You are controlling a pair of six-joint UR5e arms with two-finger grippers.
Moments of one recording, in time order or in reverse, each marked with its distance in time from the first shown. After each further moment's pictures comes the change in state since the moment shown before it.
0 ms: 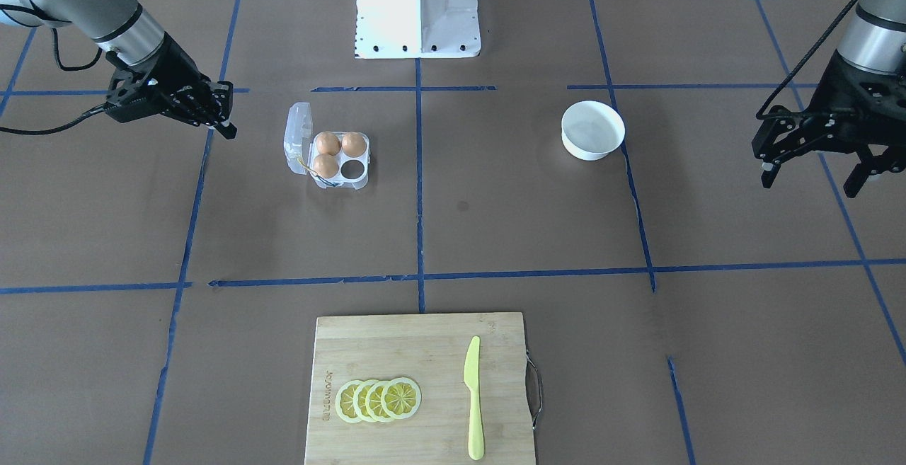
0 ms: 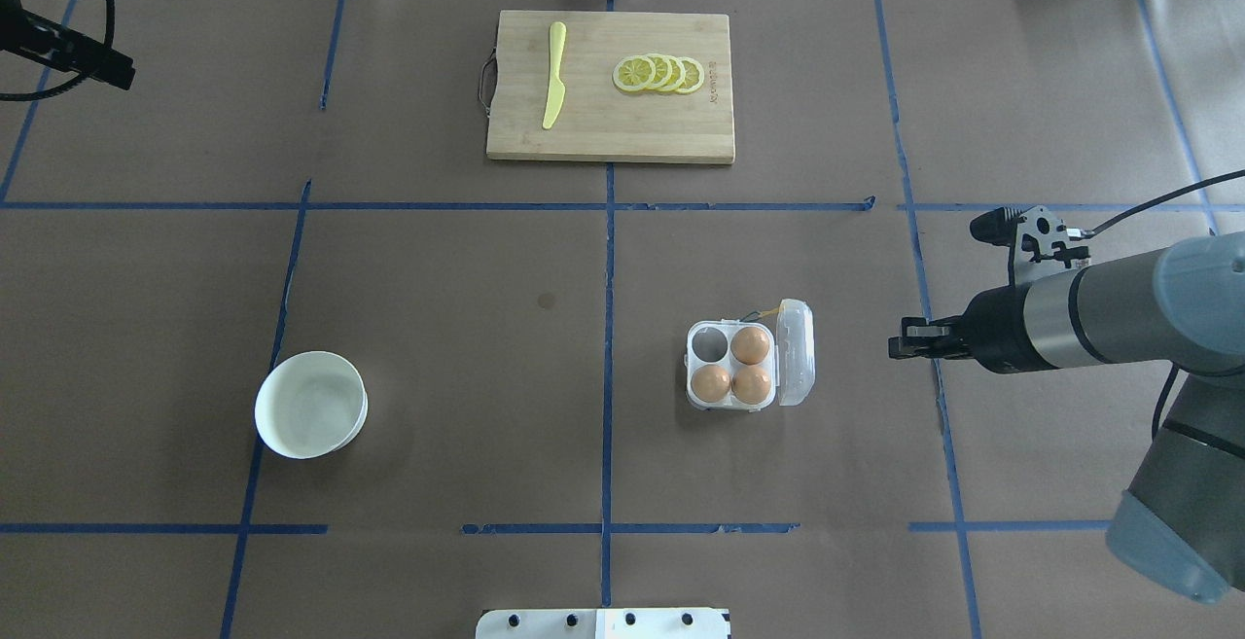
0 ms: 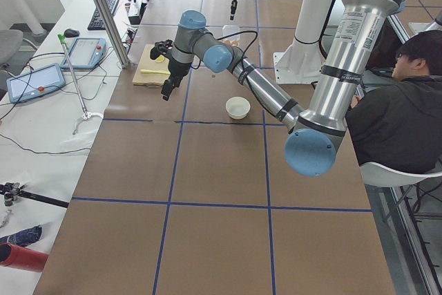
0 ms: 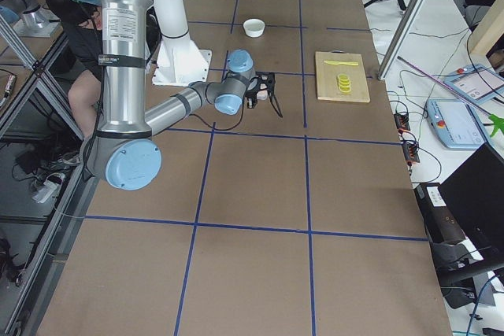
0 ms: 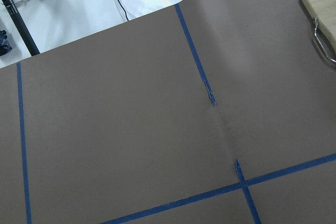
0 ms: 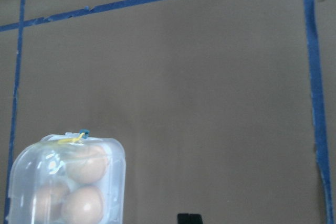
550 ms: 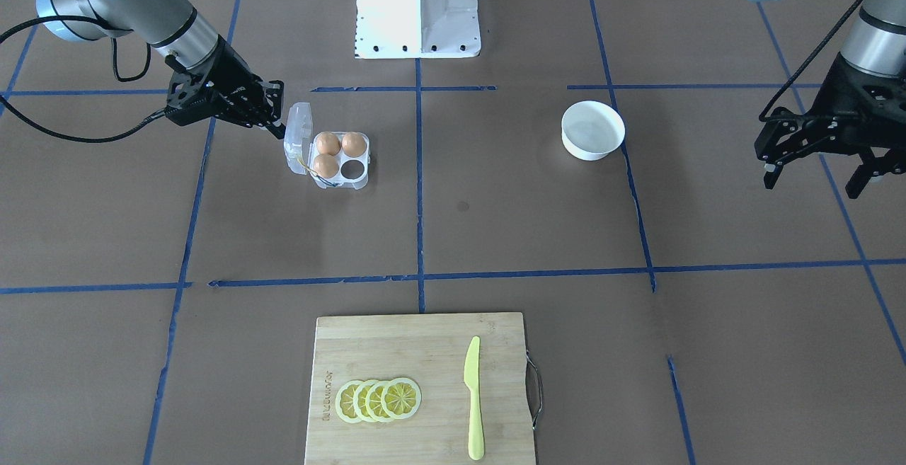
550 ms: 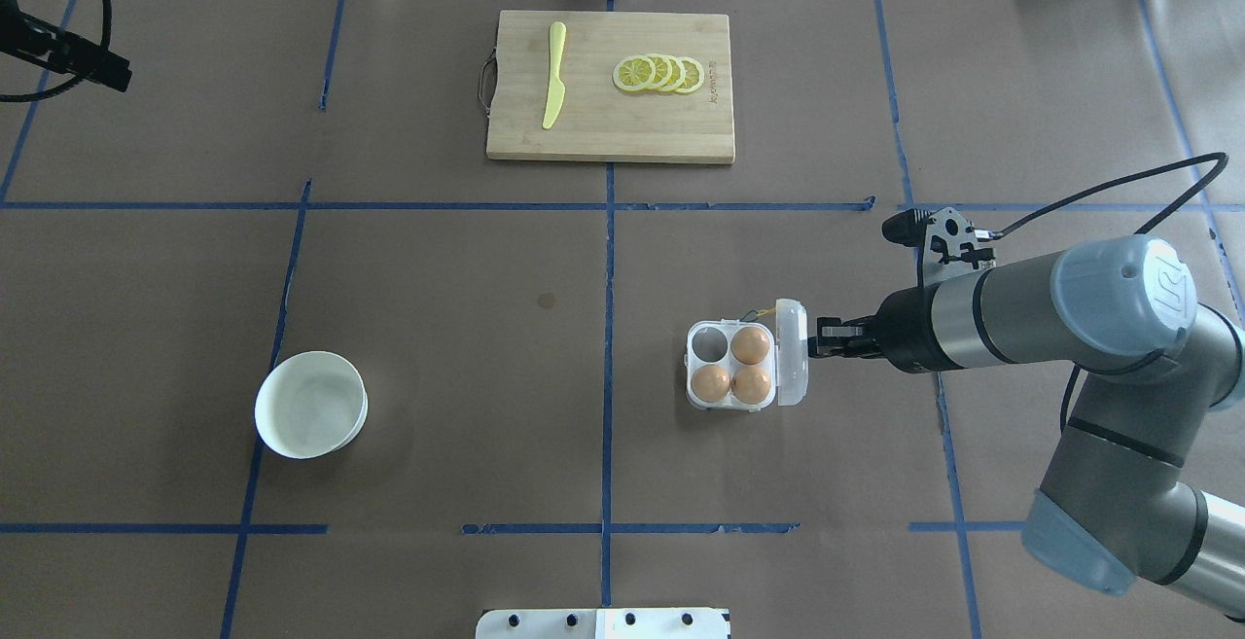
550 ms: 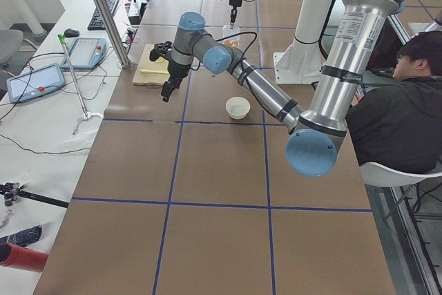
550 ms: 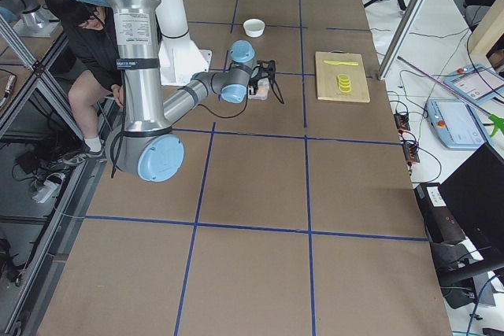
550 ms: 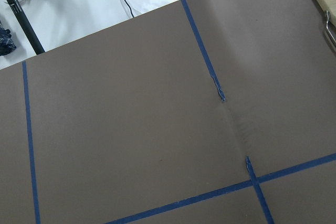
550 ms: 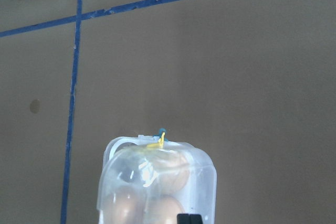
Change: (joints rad) left arm -0.003 0.005 0.008 -0.002 -0.006 0.004; right arm -0.046 0.141 -0.057 -0.002 -0.027 0.036
